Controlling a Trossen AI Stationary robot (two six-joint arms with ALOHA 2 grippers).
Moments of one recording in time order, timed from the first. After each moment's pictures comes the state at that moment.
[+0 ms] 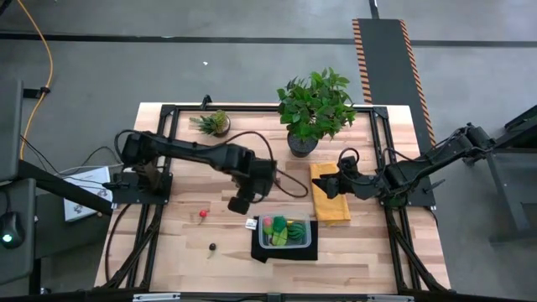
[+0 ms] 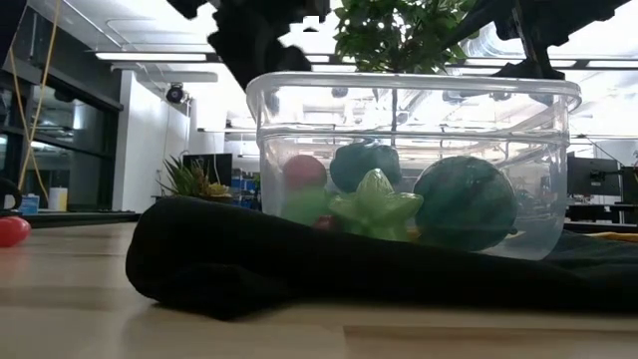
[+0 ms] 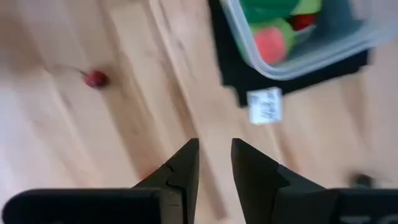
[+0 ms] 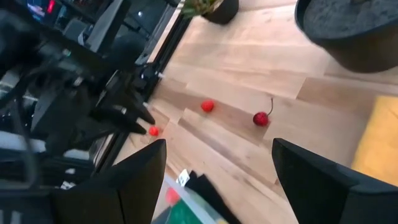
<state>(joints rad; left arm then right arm) 0.04 1.82 1.58 -1.09 0.11 0.26 0.39 0.98 0.62 -0.18 0.64 1.25</state>
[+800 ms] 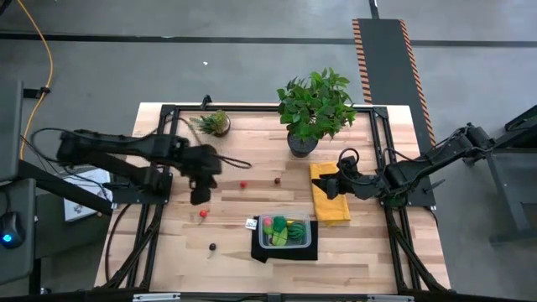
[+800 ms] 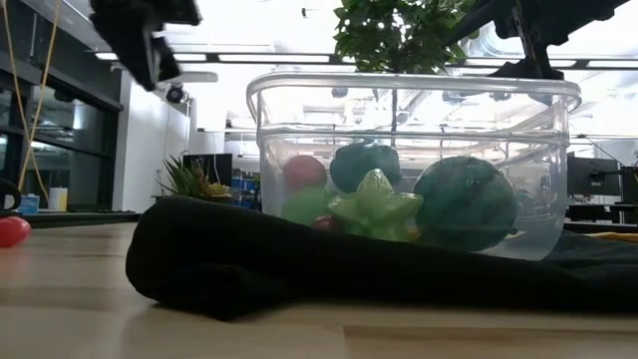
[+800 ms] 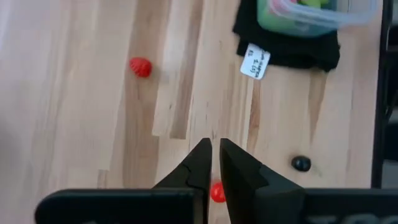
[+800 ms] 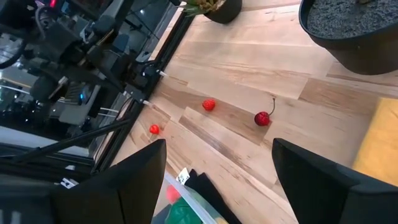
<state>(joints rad) 0.08 1.13 0.99 -0.98 0.14 -0.23 0.39 0.98 0.62 -0.17 0.64 1.23</state>
